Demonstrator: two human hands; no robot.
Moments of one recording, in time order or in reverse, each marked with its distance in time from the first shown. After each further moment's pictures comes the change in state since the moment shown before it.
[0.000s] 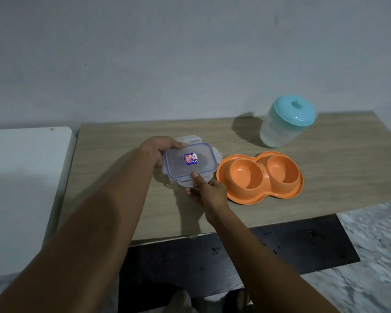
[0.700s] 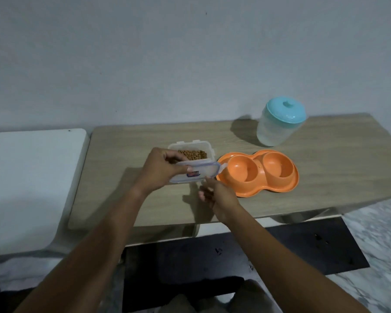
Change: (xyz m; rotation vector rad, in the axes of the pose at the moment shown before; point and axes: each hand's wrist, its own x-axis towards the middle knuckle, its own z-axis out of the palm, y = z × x) left_hand -0.097 -0.080 0.032 0.276 0.218 0.884; right_hand -0.028 -0.008 -0.040 0.054 -0.086 0.113
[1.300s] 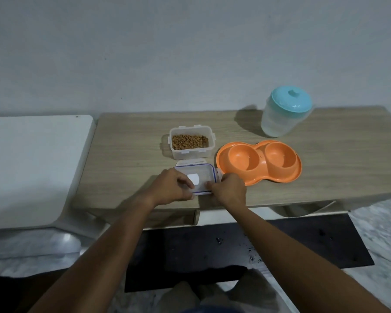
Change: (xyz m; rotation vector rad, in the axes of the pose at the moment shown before) left_hand -0.054 -0.026 0.035 0.506 -0.172 -0.224; right_hand 0.010 0.008 -0.035 -1.127 0.328 -0.310
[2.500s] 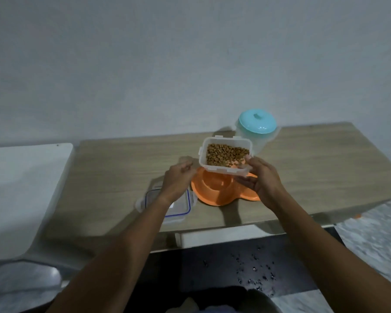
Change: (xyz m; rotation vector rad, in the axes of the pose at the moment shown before) left_hand 0.063 0.095 0.035 -0.412 0.236 -0.030; right_hand 0.054 0.033 -0.163 1.035 -0.176 0.008
